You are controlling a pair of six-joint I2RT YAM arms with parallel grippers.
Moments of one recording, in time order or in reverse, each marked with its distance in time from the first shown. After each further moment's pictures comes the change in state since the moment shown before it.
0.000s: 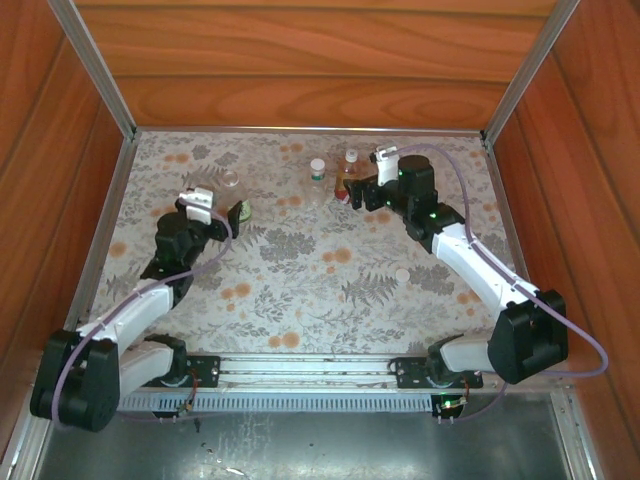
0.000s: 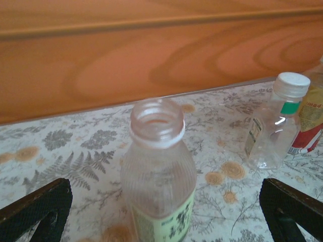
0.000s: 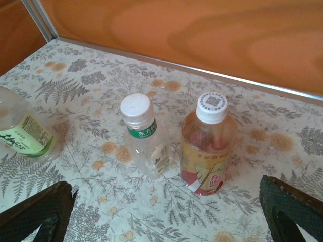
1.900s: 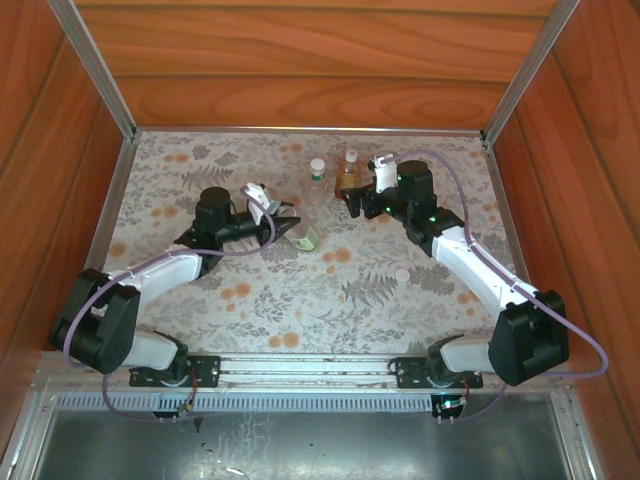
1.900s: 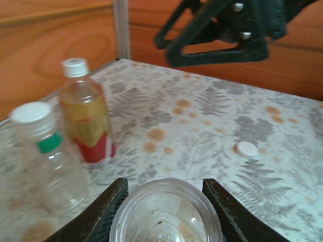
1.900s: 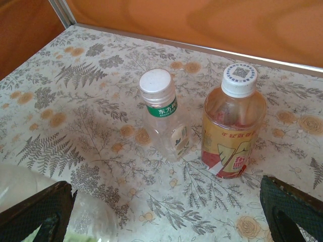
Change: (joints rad) left arm -0.216 0.288 0.232 -0.009 0.625 0.123; right arm 0.000 -0.009 -0.034 -0.019 -0.076 0.020
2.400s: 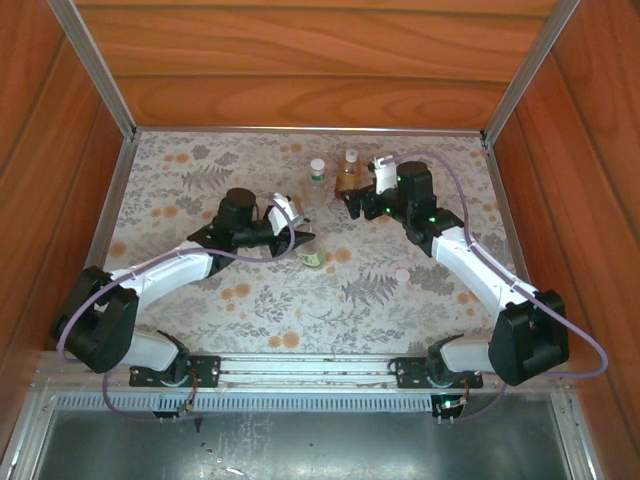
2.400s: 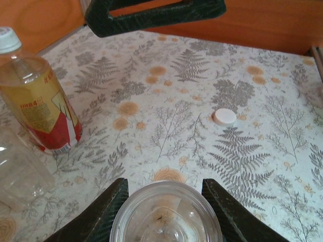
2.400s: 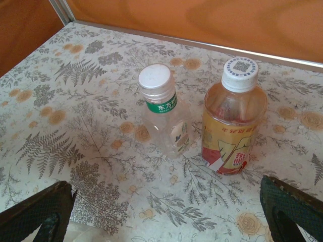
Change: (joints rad) left arm -0.130 0.009 0.106 -0.299 -0.100 0.141; right arm 0.000 0.000 -0.007 -0.005 0.000 0.008
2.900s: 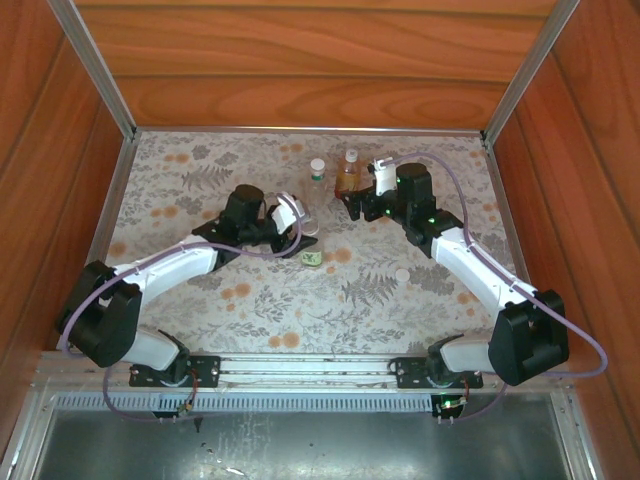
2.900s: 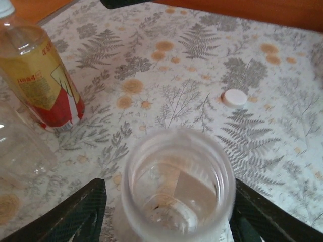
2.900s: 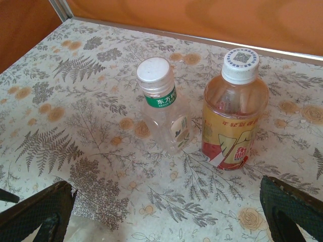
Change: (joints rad) left arm -0.024 0.036 0.063 -0.125 -0.079 0.021; right arm 0.000 0.000 -0.010 -0.001 0.001 0.005
